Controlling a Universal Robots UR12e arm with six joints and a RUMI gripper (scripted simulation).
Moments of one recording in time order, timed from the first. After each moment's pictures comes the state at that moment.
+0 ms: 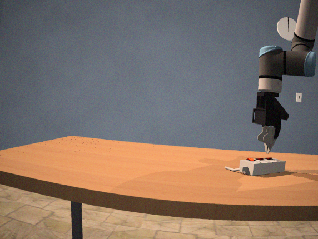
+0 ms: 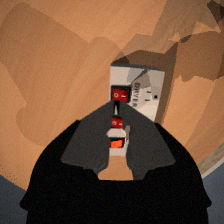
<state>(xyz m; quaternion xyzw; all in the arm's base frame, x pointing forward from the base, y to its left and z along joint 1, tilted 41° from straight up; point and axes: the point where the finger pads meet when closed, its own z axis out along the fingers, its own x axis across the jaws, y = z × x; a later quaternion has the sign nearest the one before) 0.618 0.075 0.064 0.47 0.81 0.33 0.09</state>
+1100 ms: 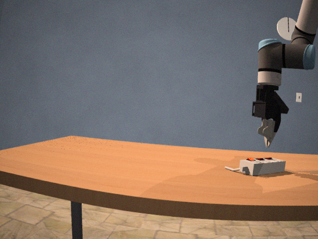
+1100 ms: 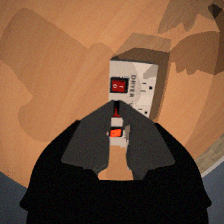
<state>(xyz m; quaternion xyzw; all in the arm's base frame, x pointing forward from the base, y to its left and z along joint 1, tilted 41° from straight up) 0.610 0.067 0.086 0.47 0.81 0.33 0.09</state>
